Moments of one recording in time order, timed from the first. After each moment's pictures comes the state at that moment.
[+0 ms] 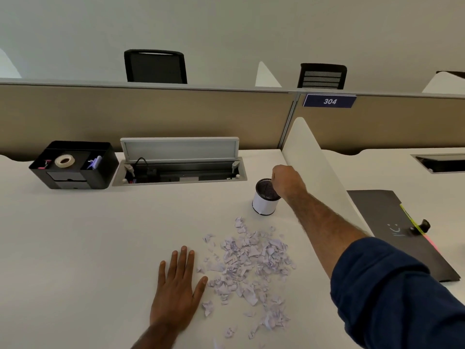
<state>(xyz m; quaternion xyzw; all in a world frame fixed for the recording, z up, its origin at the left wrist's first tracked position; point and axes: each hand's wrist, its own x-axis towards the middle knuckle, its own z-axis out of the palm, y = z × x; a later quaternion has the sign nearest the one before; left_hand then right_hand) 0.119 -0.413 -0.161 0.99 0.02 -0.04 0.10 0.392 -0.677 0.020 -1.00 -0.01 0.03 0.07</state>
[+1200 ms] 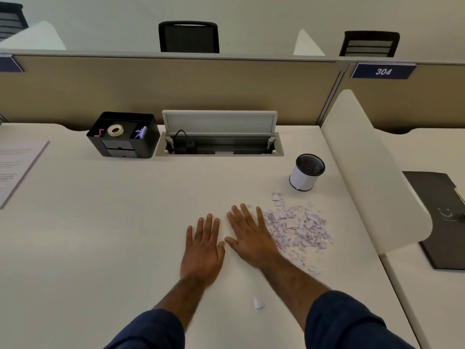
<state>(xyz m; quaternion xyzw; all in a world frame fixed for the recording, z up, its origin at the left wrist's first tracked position) 0.108 -0.378 -0.146 0.99 0.05 -0.06 0.10 0.189 -0.544 -0.129 -0.94 -0.33 0.04 -0.03</state>
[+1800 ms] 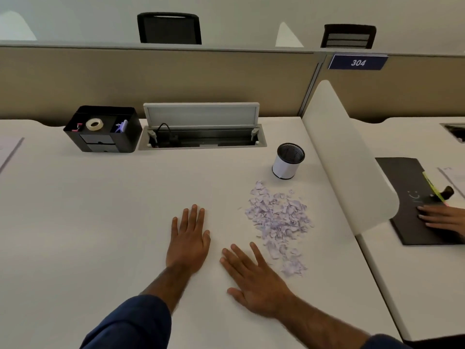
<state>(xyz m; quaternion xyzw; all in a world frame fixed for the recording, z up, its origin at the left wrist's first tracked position) 0.108 -0.378 -0.146 0.99 0.05 -0.06 0.11 0.073 -0.618 -0.127 -0.89 -0.45 0.04 -0.02</state>
